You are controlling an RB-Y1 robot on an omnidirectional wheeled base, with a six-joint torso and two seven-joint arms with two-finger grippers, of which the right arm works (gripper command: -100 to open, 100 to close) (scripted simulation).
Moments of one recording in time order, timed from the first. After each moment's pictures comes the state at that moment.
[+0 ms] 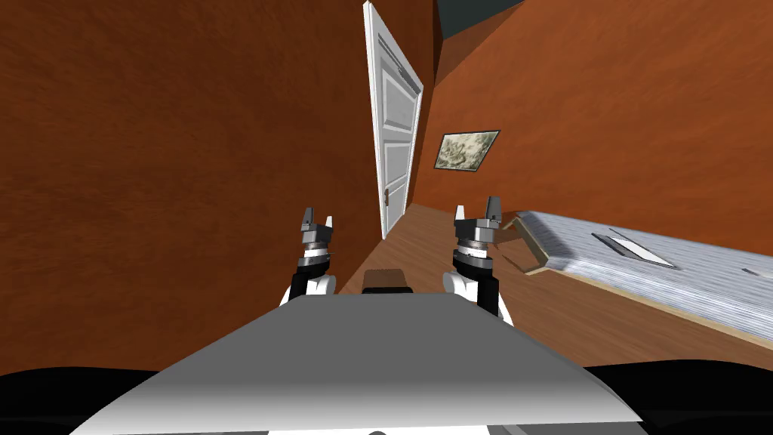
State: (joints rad) arm 0.50 -0.02 -0.03 -2.29 -0.11 -0.55 -0.01
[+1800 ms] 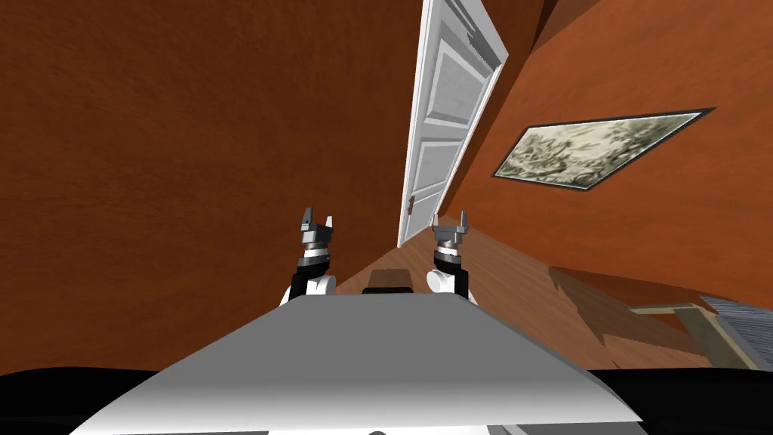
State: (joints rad) arm 0.38 -0.13 0.15 -2.00 -0.44 -0.70 -0.21
